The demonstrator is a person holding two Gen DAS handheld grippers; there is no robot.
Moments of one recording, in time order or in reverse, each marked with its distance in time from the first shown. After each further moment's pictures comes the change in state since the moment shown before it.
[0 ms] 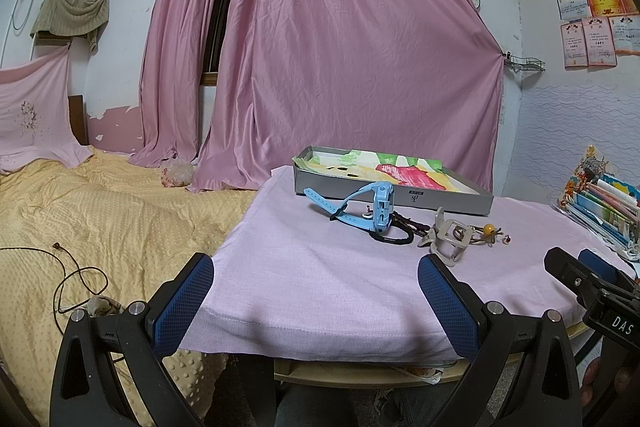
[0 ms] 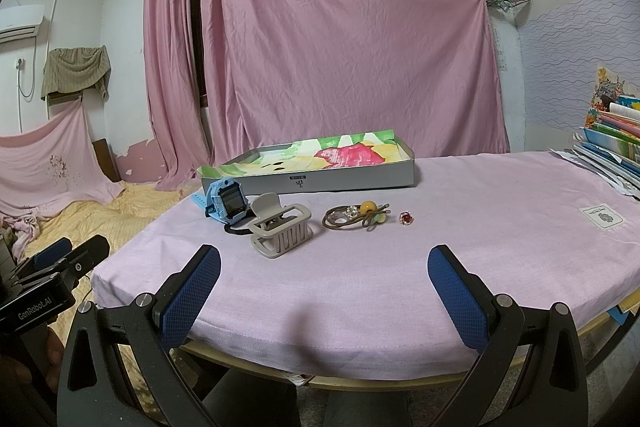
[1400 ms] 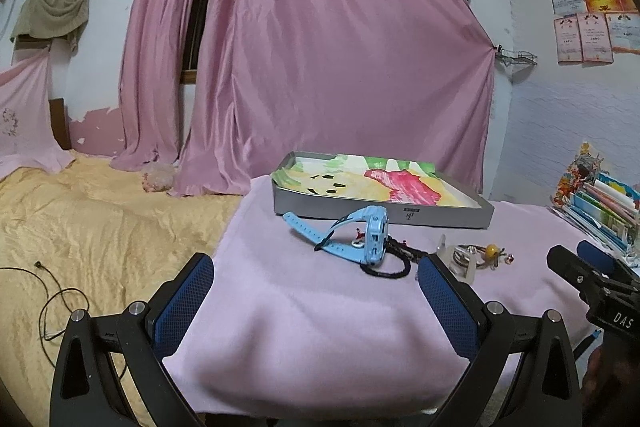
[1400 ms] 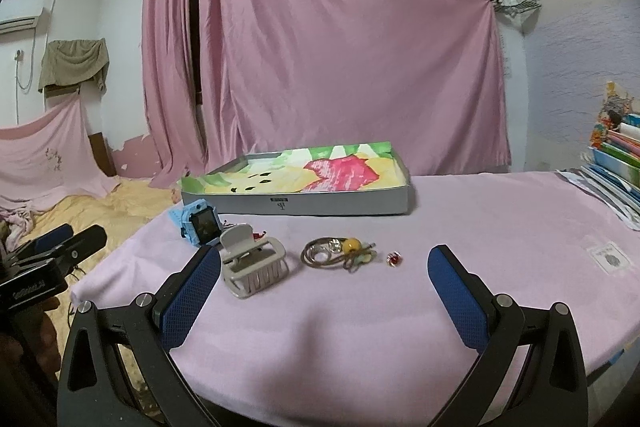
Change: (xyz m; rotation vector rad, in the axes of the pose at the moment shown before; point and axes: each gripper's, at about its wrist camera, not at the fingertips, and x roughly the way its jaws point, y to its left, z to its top) left arm 0.048 -0.006 0.037 0.024 0.037 -0.063; right arm 0.043 -0.011 0.035 -0.033 0.016 -0.002
